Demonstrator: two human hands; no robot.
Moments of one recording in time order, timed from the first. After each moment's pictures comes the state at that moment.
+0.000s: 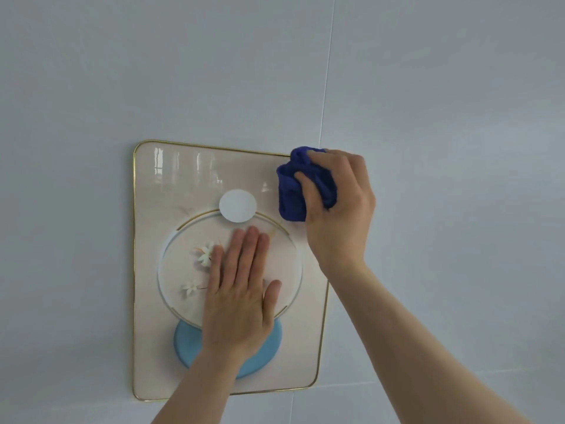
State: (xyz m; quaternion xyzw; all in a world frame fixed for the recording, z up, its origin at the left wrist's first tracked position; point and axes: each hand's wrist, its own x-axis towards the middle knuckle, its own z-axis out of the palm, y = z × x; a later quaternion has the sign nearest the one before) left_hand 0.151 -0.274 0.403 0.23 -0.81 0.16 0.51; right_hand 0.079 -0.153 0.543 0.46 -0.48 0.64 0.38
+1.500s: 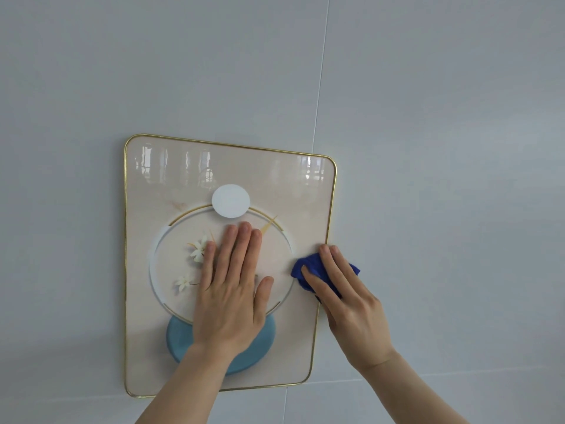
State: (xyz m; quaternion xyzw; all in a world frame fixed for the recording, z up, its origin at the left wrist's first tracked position) left_hand 0.155 -0.272 0.403 0.24 -0.81 0.18 0.50; right_hand -0.008 -0.115 0.397 0.55 -0.62 0.24 0.51
